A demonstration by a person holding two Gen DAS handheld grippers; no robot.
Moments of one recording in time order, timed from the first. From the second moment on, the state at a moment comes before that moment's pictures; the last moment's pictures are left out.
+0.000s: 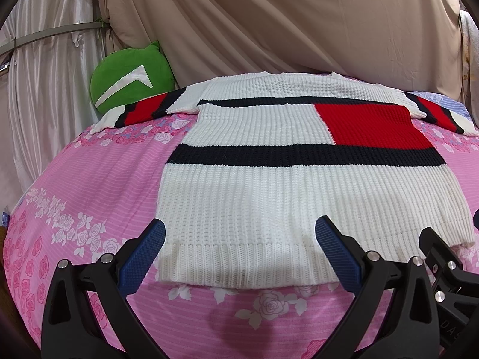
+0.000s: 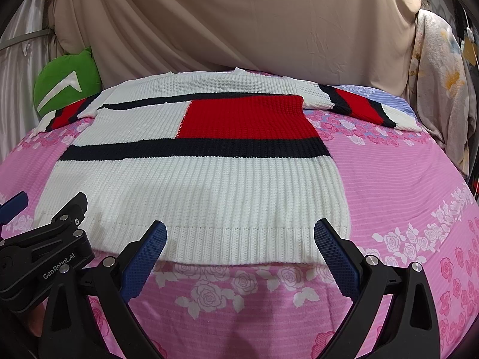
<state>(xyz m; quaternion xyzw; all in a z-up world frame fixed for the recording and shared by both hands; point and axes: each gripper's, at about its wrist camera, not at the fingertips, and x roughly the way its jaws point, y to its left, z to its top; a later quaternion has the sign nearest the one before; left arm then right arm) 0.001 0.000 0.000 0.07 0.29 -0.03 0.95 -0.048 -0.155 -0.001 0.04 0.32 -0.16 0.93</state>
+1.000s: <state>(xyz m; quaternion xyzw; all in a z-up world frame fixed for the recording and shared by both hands) 0.001 0.000 0.000 0.07 0.29 -0.03 0.95 -0.049 -0.155 0.001 0.04 0.32 -0.16 0.93</state>
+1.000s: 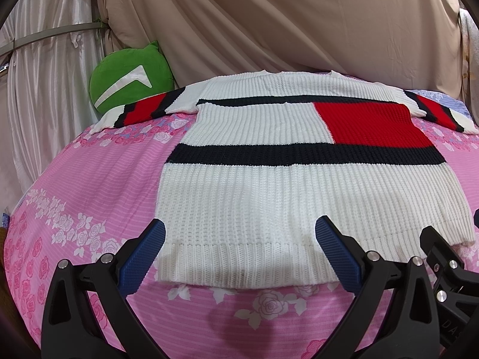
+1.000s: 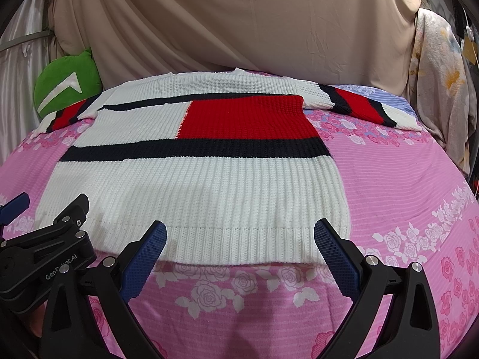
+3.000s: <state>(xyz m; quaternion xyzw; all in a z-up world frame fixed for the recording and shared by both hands) 0.290 -0.025 0.047 -0.02 0.38 -0.14 0.91 0.296 -0.221 0.063 0.03 0.34 0.19 0.92</state>
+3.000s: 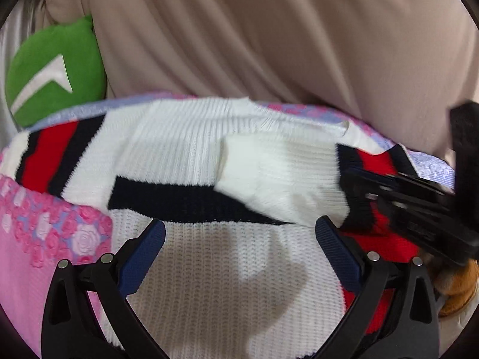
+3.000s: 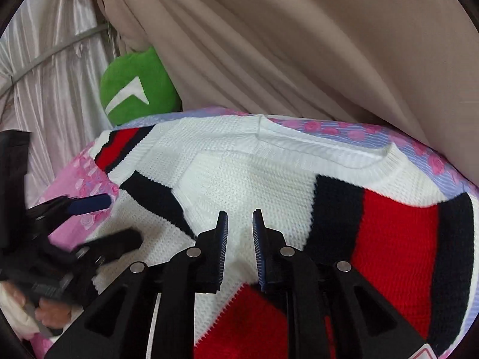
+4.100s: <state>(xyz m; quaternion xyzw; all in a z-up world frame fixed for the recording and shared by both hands) 0.368 -0.039 0.018 -0.04 0.38 -0.13 0.91 0.289 -0.425 0.049 0.20 0.33 -0.03 0.92</state>
